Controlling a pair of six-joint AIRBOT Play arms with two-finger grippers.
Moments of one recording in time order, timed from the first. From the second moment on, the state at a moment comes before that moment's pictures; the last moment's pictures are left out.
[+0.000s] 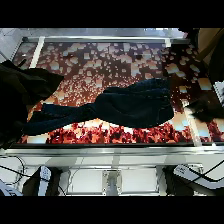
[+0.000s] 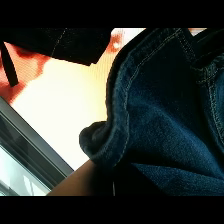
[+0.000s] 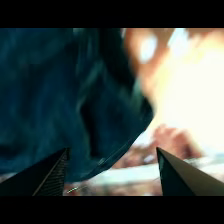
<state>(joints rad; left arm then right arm) 0.86 -0.76 0.54 1.20 -0.99 -1.47 -0.79 -1.21 0.82 -0.79 1.28 1.11</state>
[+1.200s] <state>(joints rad) 0.86 -0.77 0.65 1.19 -0.88 -1.44 -0.60 -1.11 0.66 -0.54 0.83 1.01</state>
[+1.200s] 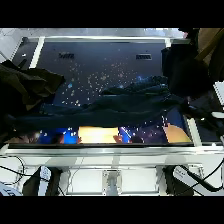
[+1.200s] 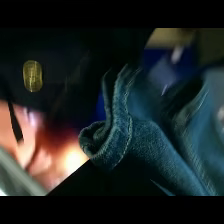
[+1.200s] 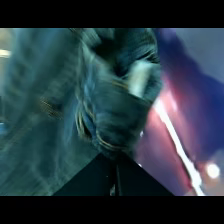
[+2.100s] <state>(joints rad) 0.86 -0.77 0.42 1.38 -0.99 -1.42 -1.17 -0.96 0.63 -1.17 1.26 1.06</state>
